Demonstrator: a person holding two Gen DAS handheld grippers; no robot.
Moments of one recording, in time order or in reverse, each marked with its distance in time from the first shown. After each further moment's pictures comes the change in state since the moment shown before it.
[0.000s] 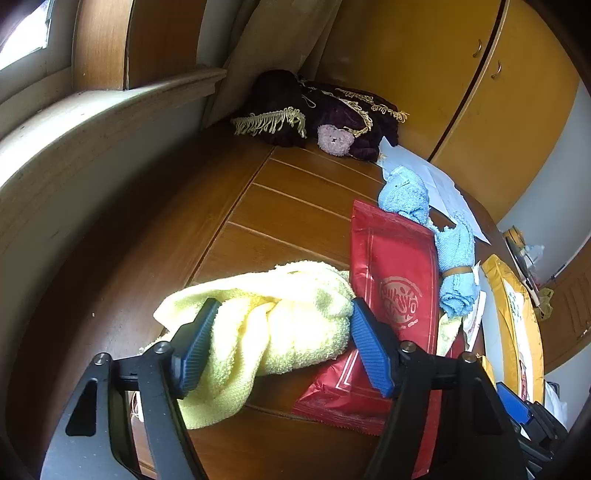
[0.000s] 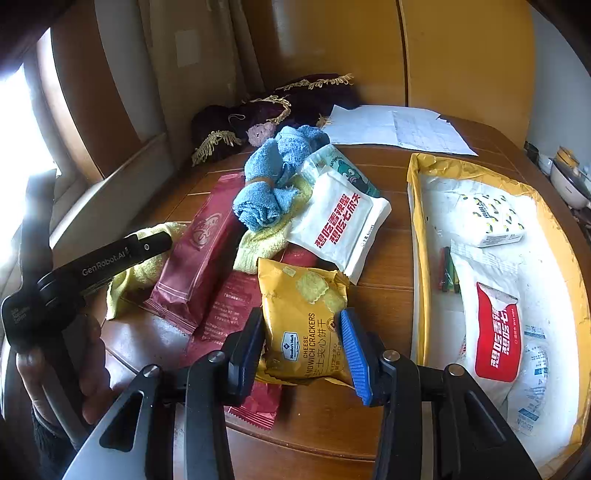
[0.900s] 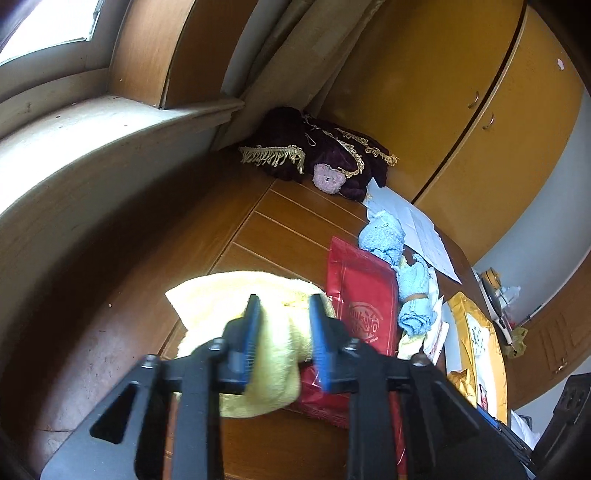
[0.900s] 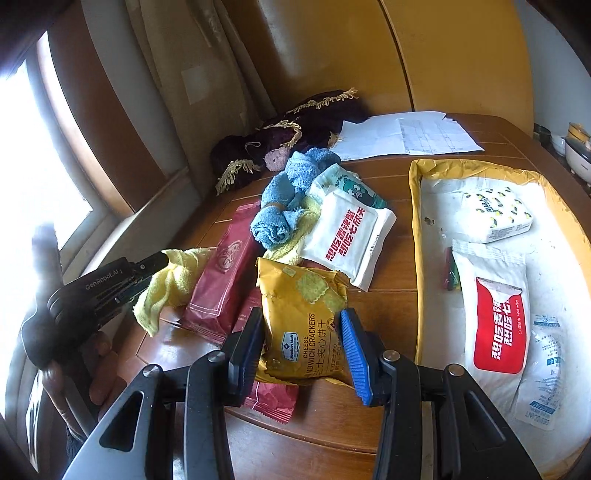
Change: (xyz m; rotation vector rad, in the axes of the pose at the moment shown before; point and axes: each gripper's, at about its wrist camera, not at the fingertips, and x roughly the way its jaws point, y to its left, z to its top) left arm -0.037 0.019 0.001 -0.117 -0.107 -0.097; right arm -0.017 -0.022 -0.003 0.085 -0.070 0.153
